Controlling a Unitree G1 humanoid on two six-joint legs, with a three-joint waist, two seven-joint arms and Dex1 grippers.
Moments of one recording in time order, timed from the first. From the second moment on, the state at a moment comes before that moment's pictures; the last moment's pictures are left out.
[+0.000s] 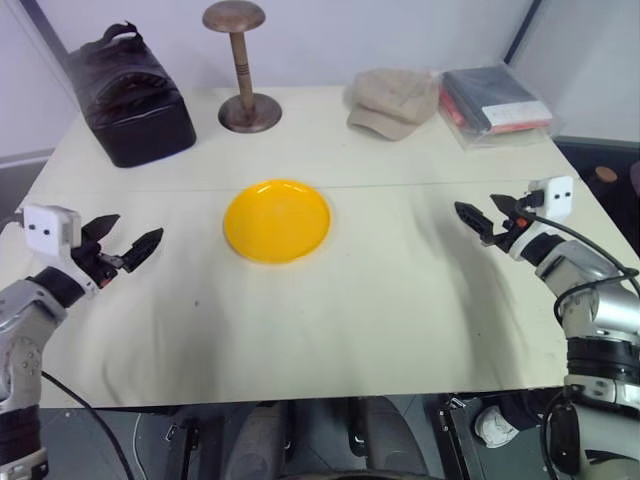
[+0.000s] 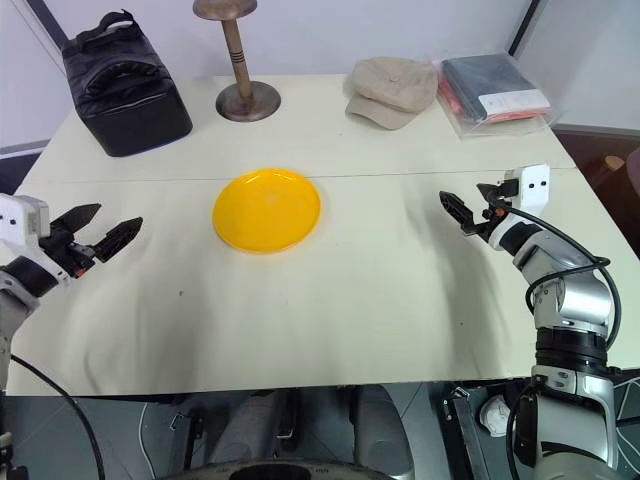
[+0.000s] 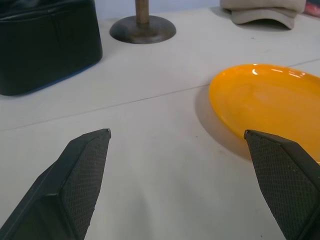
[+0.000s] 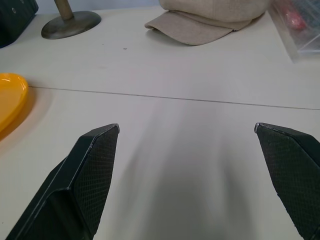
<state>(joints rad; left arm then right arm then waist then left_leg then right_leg) -0.07 0.71 0.50 -0.13 -0.56 0.47 -0.66 -0.43 -0.61 -0.32 0.23 0.45 0.43 0.62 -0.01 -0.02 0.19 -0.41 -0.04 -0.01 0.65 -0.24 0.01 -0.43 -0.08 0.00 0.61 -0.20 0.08</state>
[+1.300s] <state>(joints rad) -0.12 0.72 0.48 -0.10 -0.56 0.45 -0.70 -0.42 -0.61 -0.32 0.22 0.44 0.43 0.60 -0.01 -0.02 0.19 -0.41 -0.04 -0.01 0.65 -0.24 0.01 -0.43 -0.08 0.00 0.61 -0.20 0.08</state>
